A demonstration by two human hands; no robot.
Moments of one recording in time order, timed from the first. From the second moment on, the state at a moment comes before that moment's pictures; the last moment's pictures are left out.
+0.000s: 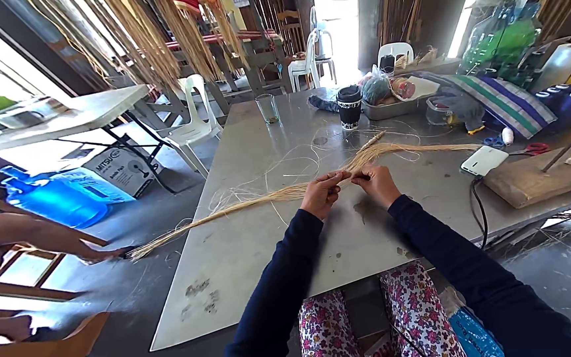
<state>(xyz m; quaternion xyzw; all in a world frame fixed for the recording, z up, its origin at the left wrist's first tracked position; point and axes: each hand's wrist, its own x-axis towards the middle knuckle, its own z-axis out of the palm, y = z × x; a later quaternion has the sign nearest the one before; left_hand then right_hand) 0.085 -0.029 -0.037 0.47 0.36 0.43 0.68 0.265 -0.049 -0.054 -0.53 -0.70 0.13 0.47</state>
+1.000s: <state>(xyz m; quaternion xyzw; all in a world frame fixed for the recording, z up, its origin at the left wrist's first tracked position) 0.085 -0.028 -0.041 0.69 0.38 0.38 0.49 0.267 -0.052 -0.040 -0.49 -0.61 0.30 0.55</state>
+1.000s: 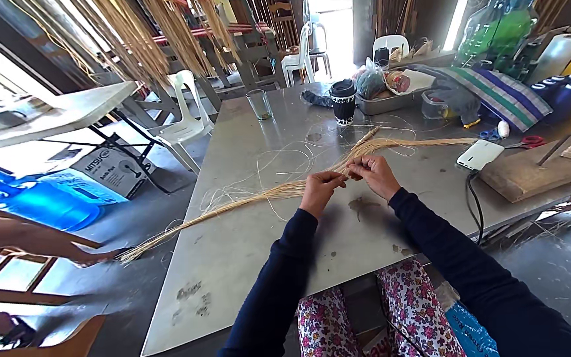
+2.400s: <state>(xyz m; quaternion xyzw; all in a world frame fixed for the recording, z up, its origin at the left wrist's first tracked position) 0.084 -0.022 -0.030 0.62 0.42 0.33 0.57 0.255 -0.050 -0.051 -0.50 -0.66 0.21 0.52</state>
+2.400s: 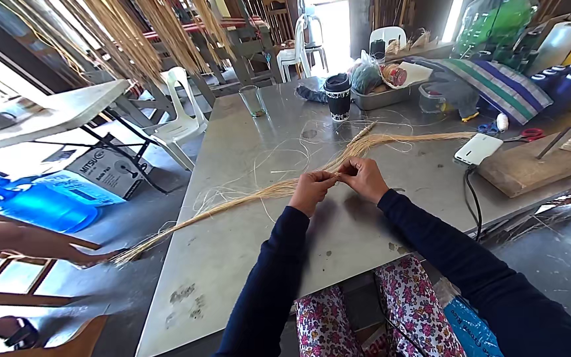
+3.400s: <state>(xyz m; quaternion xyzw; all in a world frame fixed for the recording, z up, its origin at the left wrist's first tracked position) 0.083 -0.019 -0.035 0.44 0.39 0.38 0.71 0.255 -0.047 -0.050 -0.46 -0.62 0.31 0.56</state>
